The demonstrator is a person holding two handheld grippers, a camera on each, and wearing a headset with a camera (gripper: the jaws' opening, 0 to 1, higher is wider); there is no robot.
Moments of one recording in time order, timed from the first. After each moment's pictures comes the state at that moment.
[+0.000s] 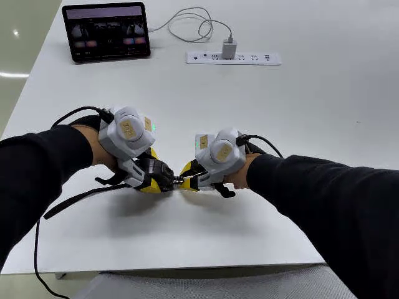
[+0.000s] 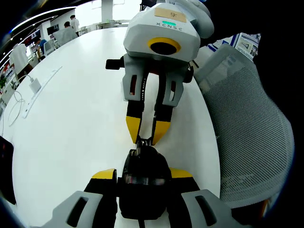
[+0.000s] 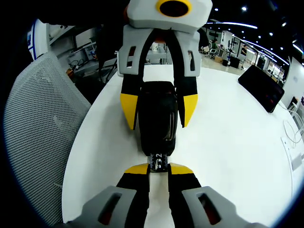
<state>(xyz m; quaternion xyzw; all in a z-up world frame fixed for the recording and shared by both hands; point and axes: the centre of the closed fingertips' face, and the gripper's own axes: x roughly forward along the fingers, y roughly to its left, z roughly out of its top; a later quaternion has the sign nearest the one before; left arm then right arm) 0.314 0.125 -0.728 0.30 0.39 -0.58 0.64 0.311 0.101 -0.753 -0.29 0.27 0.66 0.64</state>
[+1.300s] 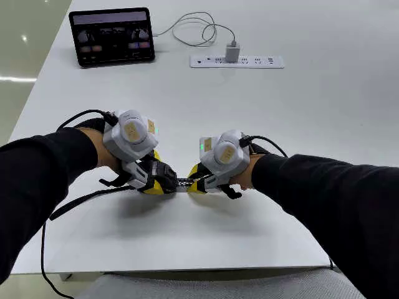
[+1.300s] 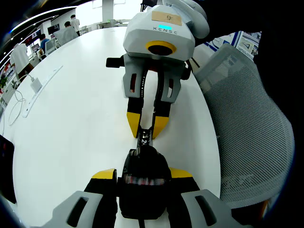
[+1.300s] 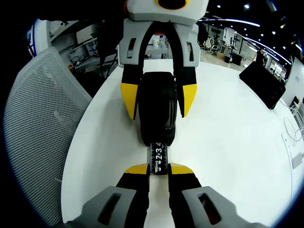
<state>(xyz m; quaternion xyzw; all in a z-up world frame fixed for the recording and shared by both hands) 0.314 0.126 -0.727 0.30 0.39 -0.58 0.65 0.313 0.089 -0.758 -0.30 0.29 0.65 0.63</state>
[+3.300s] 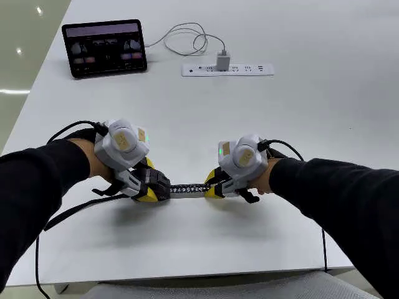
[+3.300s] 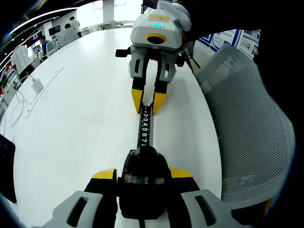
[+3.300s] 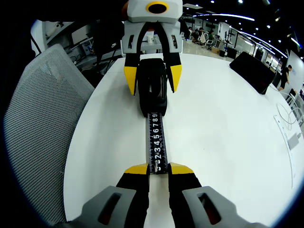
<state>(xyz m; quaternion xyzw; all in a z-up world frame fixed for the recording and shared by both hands) 0.315 0.125 -0.728 0.30 0.39 -0.58 0.65 0.318 0.035 -0.761 -0.30 0.31 0.63 0.64</state>
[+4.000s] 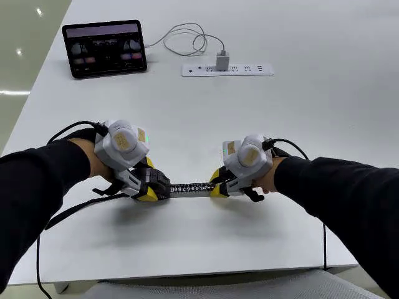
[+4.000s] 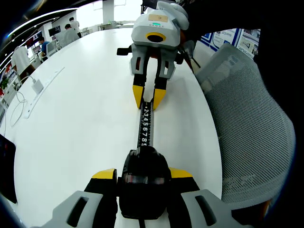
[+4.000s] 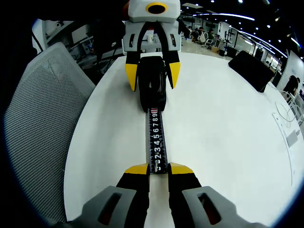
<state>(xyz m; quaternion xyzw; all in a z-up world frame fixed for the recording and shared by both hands) 0.315 0.124 -0.728 0.30 0.38 -0.58 0.65 0.318 0.024 -0.760 -0.31 0.31 0.63 0.64</state>
